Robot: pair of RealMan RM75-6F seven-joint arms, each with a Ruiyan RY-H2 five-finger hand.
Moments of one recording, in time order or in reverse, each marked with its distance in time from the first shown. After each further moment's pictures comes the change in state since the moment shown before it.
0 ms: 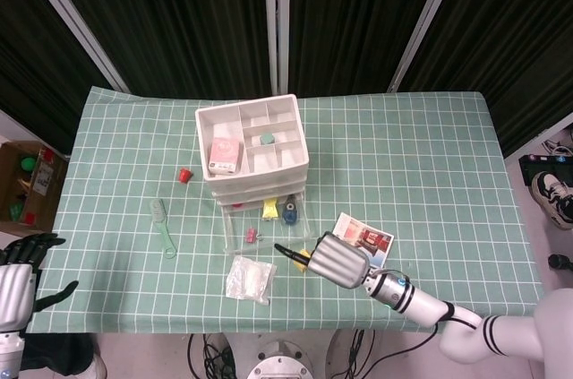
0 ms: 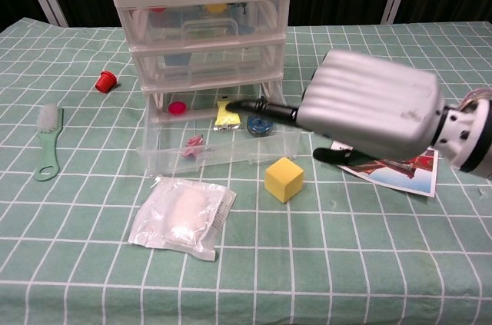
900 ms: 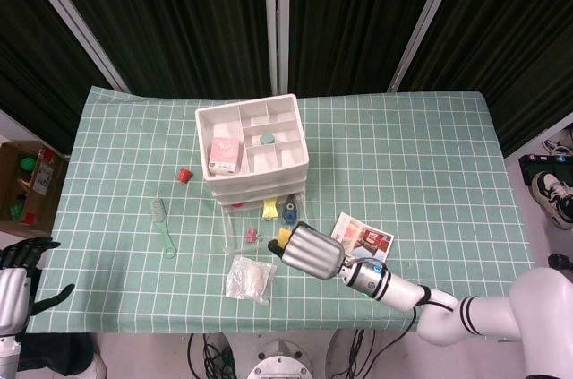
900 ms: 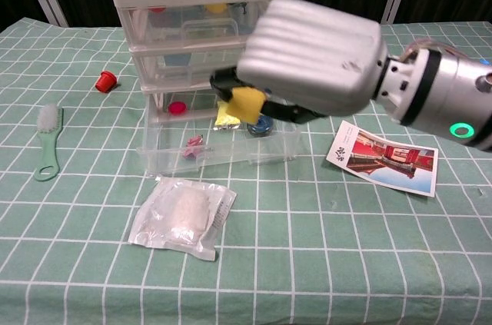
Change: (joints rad) left arm 0.020 -0.009 0.003 0.019 -0.008 0.010 -0.028; right arm 0.171 -0.043 0.002 -0.010 0.066 -0.057 -0.035
